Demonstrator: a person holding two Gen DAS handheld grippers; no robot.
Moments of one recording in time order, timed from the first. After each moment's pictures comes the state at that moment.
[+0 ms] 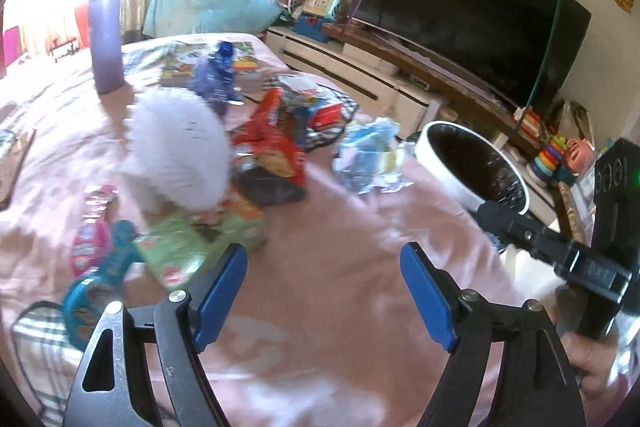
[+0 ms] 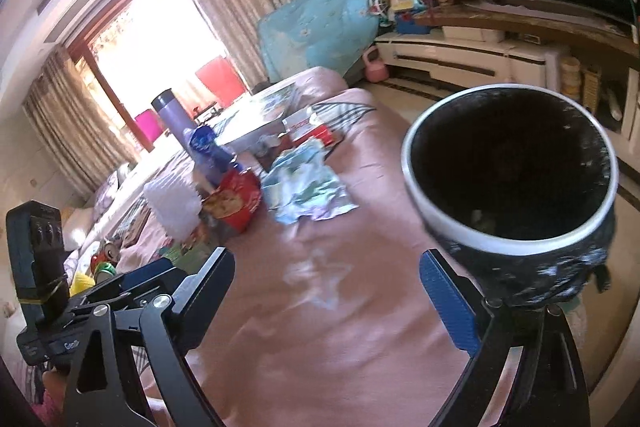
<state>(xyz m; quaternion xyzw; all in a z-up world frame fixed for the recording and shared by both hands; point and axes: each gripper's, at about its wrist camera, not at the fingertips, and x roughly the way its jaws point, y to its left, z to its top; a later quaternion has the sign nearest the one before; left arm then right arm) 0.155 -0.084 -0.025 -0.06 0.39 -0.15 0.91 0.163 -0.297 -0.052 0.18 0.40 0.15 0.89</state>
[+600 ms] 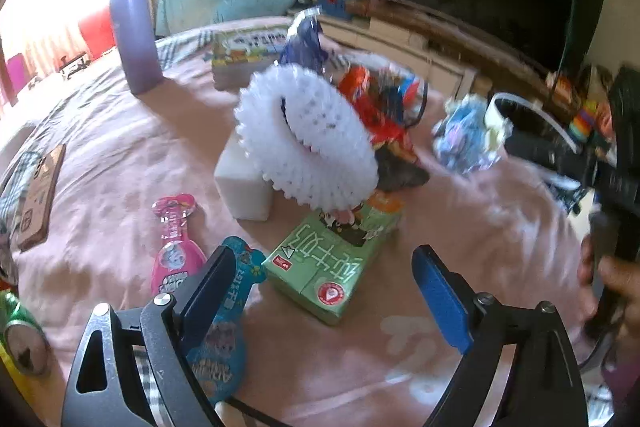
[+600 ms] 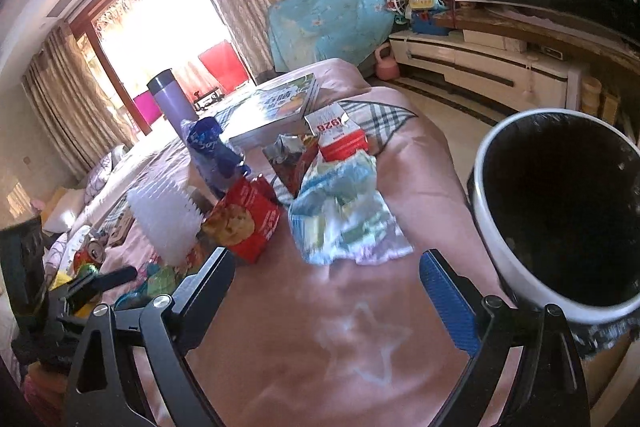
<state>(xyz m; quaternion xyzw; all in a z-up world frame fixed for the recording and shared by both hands) 0.187 -0.047 -0.026 0.01 0.43 -0.12 0.89 0.211 -0.249 -0.063 0.14 0.41 0.16 0.89</state>
